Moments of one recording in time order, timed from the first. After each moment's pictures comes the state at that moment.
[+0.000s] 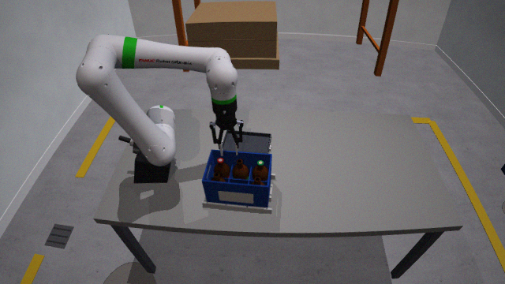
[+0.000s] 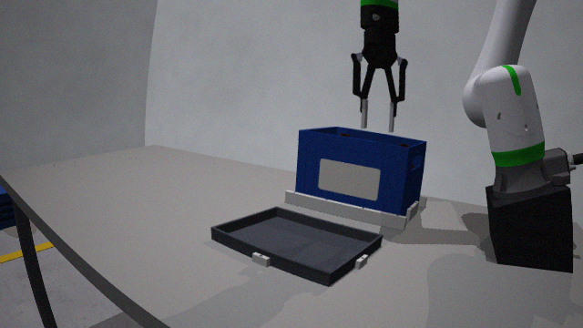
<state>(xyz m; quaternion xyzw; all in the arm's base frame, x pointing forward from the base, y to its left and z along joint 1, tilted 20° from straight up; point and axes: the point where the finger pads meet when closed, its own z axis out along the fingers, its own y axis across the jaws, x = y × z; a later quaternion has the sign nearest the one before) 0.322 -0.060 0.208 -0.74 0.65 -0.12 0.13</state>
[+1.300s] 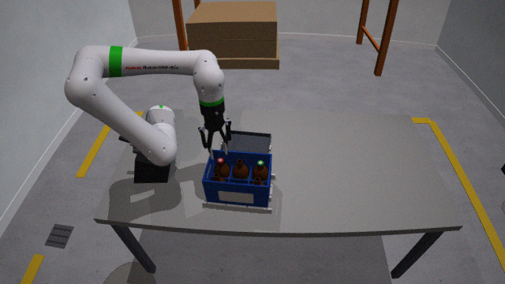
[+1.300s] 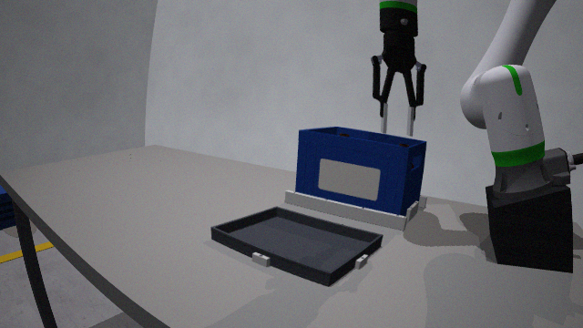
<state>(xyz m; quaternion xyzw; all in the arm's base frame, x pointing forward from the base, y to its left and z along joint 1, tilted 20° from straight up) 0.280 -0.068 0.189 -0.85 0.50 -0.14 0.10</state>
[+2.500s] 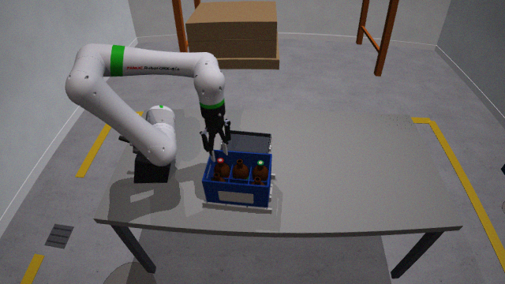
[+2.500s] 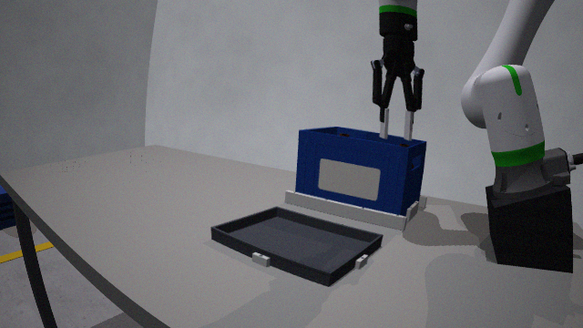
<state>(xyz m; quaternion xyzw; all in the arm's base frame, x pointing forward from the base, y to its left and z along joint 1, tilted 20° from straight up) 0.285 -0.067 0.179 -0.90 0.41 -0.15 0.09</state>
